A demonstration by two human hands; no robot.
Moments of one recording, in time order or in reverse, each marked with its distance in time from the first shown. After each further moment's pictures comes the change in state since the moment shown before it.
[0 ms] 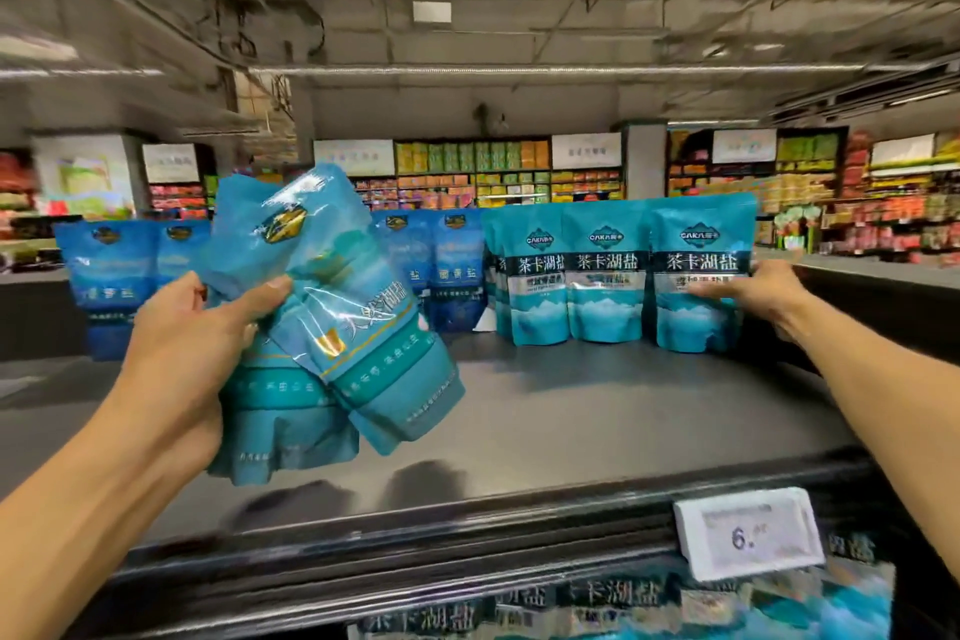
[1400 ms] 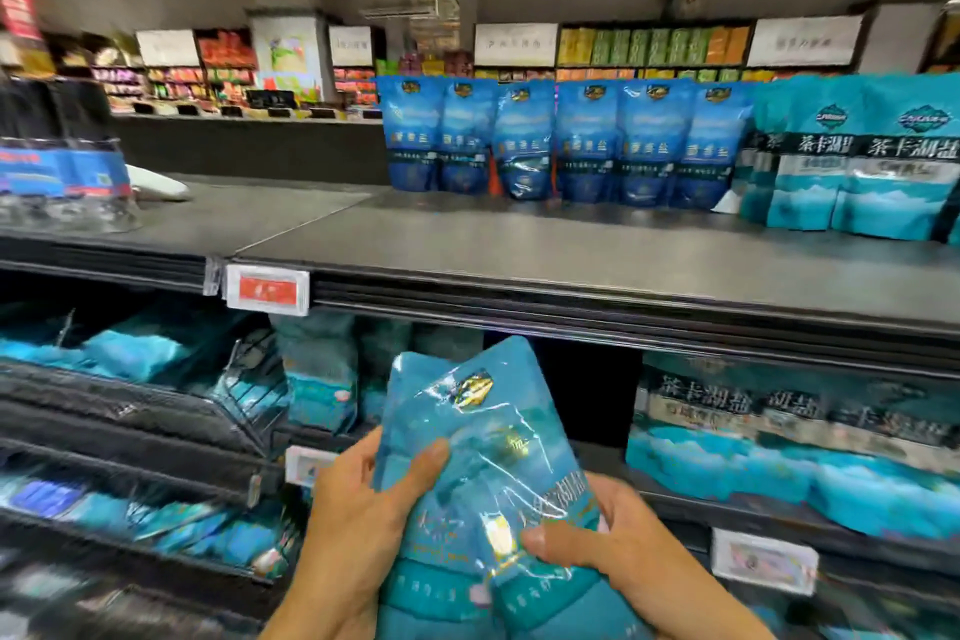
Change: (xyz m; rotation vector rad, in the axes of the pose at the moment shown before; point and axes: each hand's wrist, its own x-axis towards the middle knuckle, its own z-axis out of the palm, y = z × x) left_hand -0.240 -0.016 -0.215 0.101 0.166 -0.419; right_hand -0.507 -0.019 0.248 0.487 -1.201 0.228
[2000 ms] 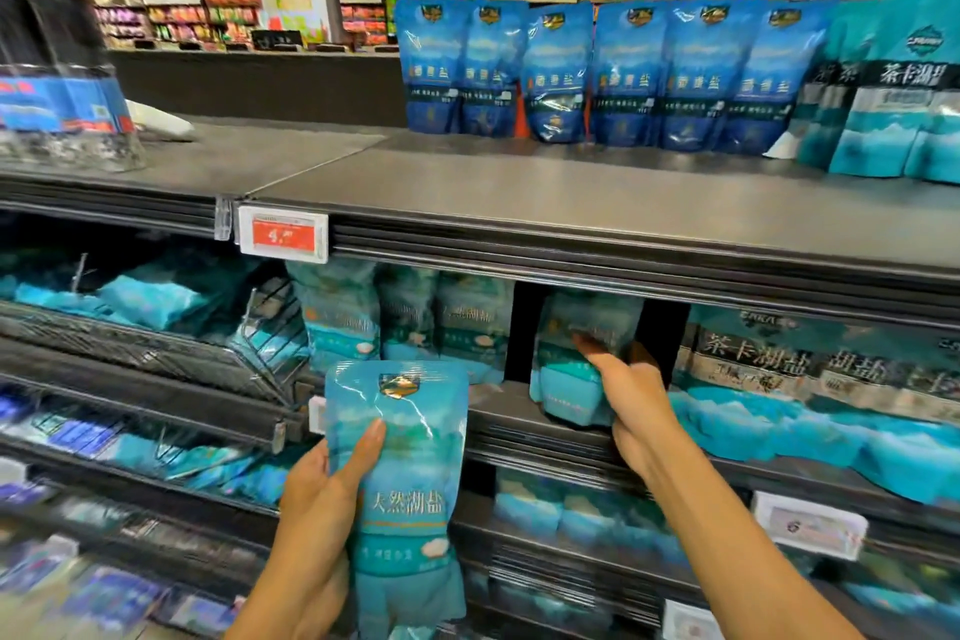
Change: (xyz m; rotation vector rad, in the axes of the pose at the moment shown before) left_hand 0.019 -0.055 -0.068 -0.145 0.192 -0.225; right_hand 0.138 0.046 -0.066 0.076 0.773 0.013
